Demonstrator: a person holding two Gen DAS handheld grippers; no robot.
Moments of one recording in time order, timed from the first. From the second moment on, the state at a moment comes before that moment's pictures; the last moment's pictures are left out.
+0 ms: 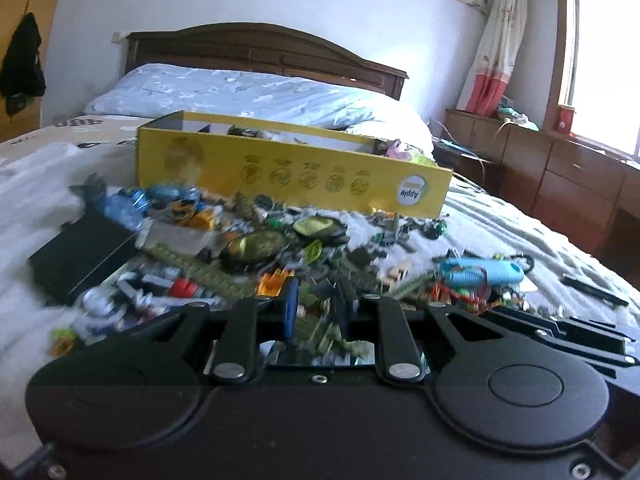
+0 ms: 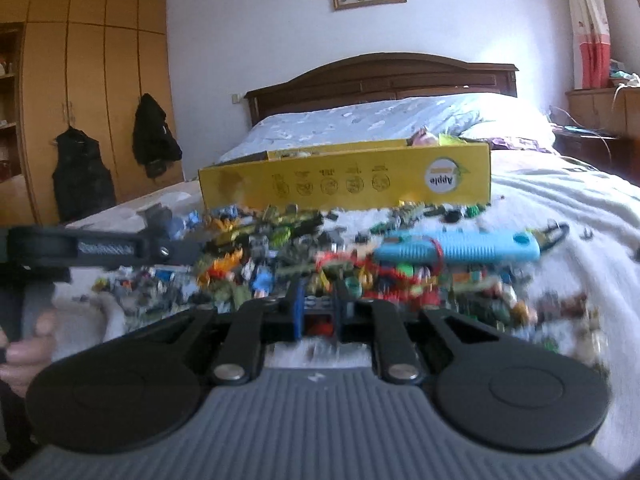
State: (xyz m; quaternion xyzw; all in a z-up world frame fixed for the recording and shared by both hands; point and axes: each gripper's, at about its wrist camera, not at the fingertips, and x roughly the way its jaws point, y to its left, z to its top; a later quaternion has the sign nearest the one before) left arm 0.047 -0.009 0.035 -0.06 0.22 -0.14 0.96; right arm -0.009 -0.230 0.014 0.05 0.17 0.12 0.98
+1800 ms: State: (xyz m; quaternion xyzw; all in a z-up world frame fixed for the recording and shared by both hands) left arm 0.443 -0.010 0.073 -0.02 0.28 -0.02 0.96; right arm 0.413 -0.219 0.074 -0.01 0.26 0.09 0.96
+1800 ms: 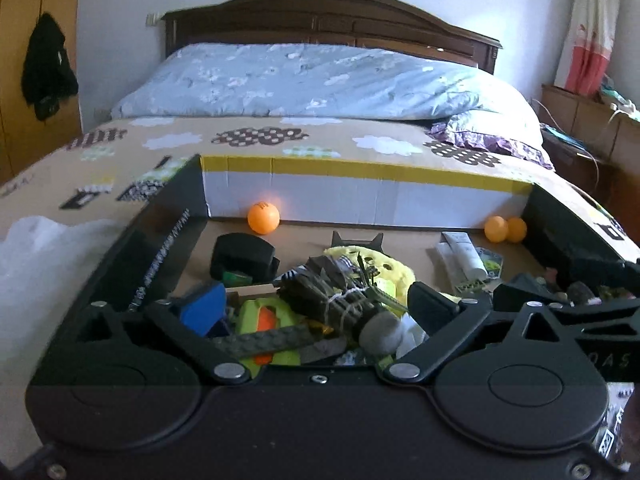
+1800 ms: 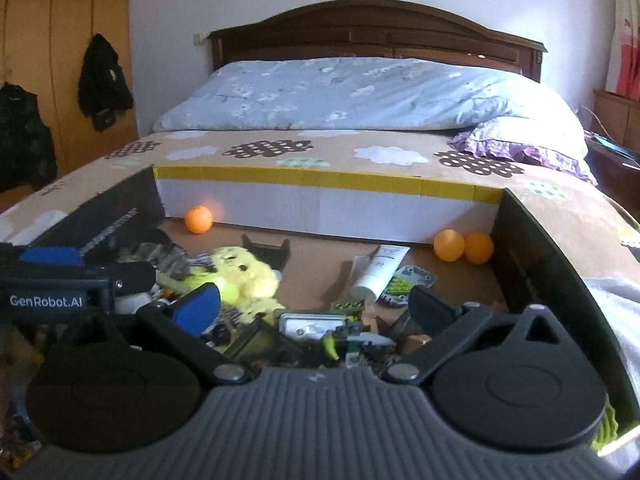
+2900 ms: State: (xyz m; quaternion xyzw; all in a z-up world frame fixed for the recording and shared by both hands) left arm 0.127 -0.007 0.080 -0.04 0.31 0.02 0.95; right arm 0.137 -0.217 0.083 0.07 0.29 0.10 0.95
